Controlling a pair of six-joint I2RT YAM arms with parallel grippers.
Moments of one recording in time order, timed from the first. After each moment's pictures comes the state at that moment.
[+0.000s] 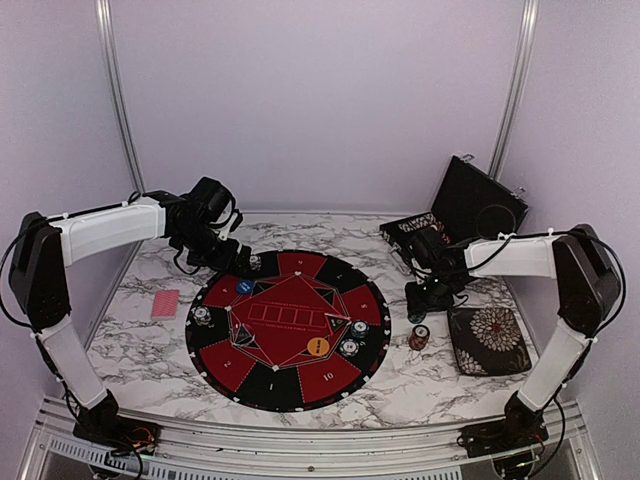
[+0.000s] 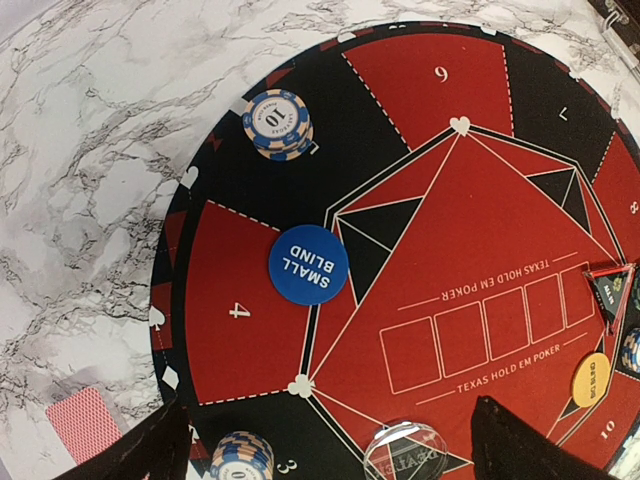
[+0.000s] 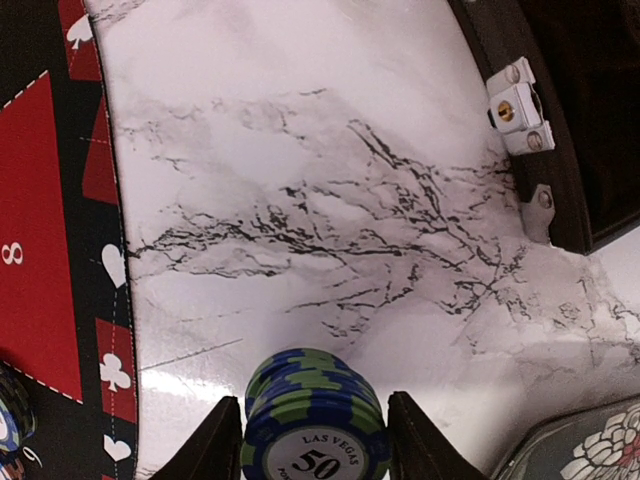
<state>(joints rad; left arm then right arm) -0.53 1.73 1.39 -0.73 -0.04 -0.20 0.48 1.70 1.03 -0.57 0.14 0.36</state>
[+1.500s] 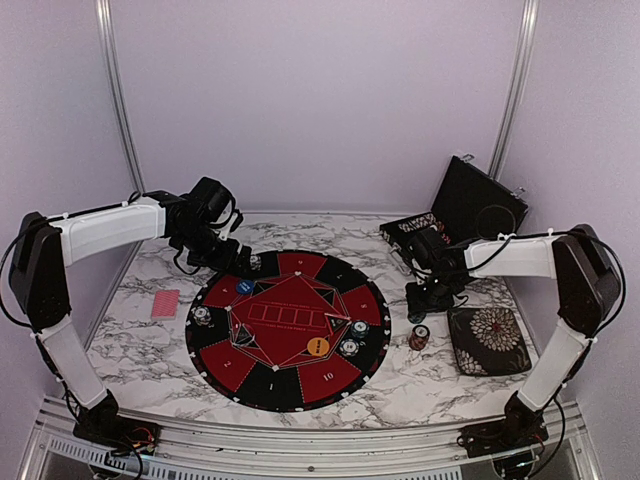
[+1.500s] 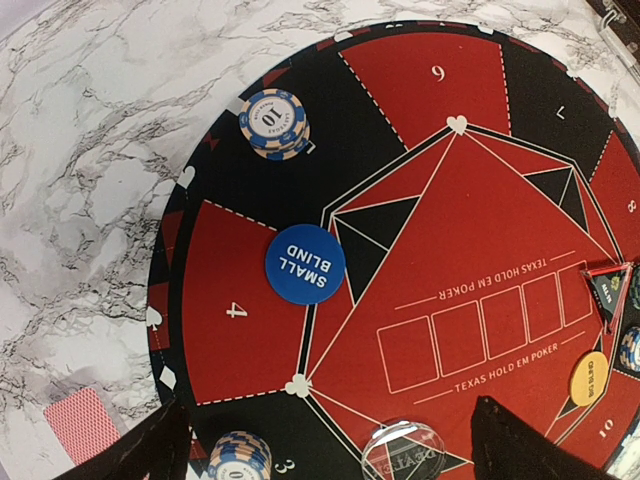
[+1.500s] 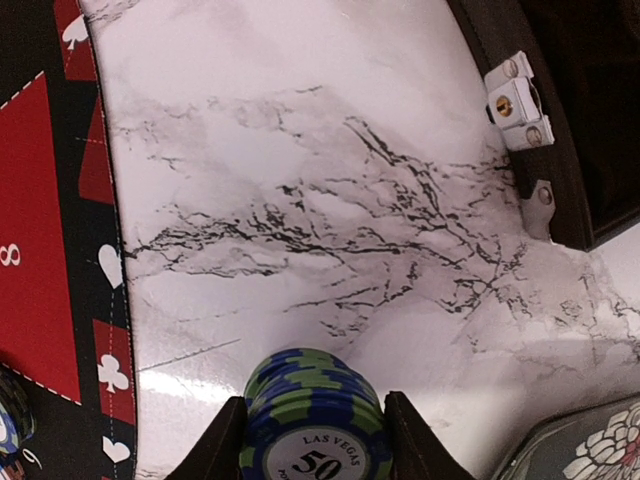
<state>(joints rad) -0.53 1.73 1.39 -0.73 -0.03 -0.20 0.48 1.70 1.03 -0.56 0.14 0.37</state>
